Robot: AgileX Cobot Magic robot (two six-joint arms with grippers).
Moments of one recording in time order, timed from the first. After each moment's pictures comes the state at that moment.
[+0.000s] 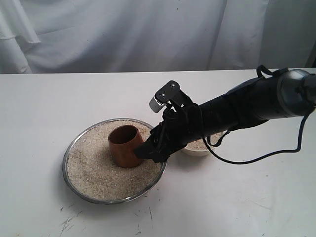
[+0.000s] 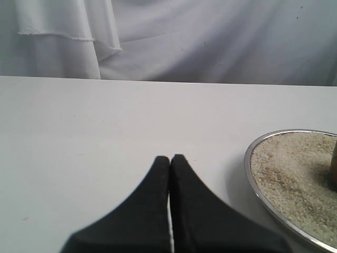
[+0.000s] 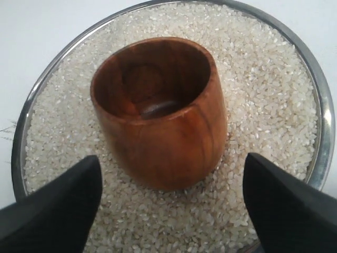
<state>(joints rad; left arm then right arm) 0.01 0.01 0.00 -0.04 0.29 0.01 0.58 1.99 -1.10 1.40 0.63 -1.73</state>
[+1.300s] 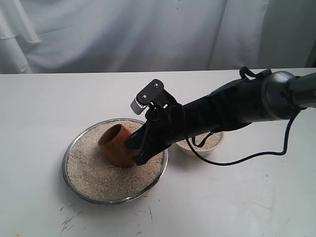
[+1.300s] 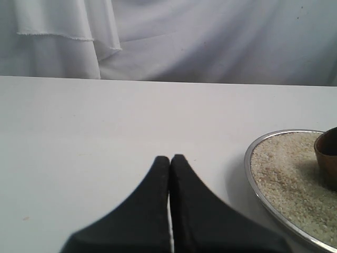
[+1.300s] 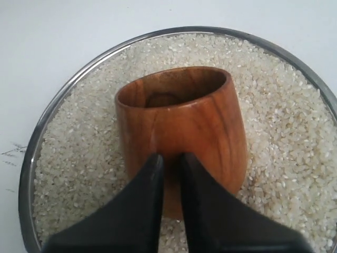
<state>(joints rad) 0.01 0.01 0.00 -0.04 0.29 0.01 0.67 1.99 -1.13 1.46 0.55 -1.77</state>
